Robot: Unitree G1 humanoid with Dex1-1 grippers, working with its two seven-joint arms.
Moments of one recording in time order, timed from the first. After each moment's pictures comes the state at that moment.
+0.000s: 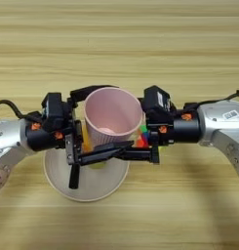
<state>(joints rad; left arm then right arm) -0.26 0.28 -0.36 -0.44 -0.48 0.21 -0.82 -0.26 -0.78 0.04 -0.54 0.69 0.58 1.10</state>
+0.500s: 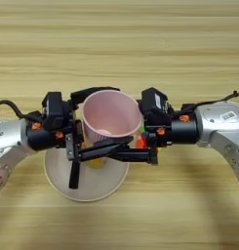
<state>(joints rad) -0.26 0.28 -0.36 -0.43 -0.48 0.21 -0.82 -0.26 -0.78 0.05 -0.54 0.69 0.58 1.10</state>
